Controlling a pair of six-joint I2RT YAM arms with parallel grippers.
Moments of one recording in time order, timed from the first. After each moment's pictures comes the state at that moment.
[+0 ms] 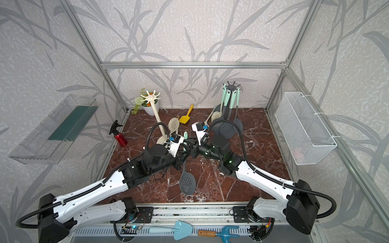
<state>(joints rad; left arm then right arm) -0.91 1.03 0.83 -0.18 -0.04 -0.38 0.83 1.21 0.85 0.30 -0.29 0.44</state>
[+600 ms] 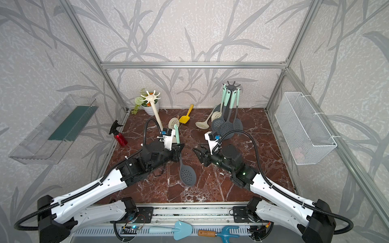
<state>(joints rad) -0.88 1.05 0.90 -0.24 -0.23 -0.52 0.83 0.95 0.65 0.13 -0.09 0.35</state>
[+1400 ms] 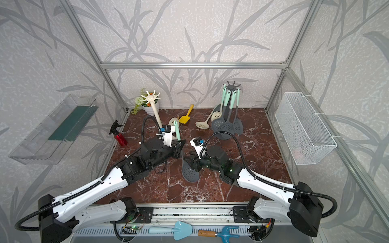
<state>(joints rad) -0.86 1.05 0.89 -0.16 -0.18 -0.52 0.91 1.19 0.72 0.18 -0.19 0.31</state>
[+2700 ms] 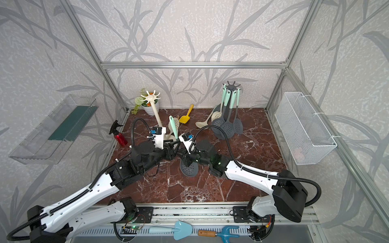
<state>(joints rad) -0.85 0.90 0.88 -0.30 -0.26 -0.50 0.91 1.37 0.87 0.23 -0.21 0.29</state>
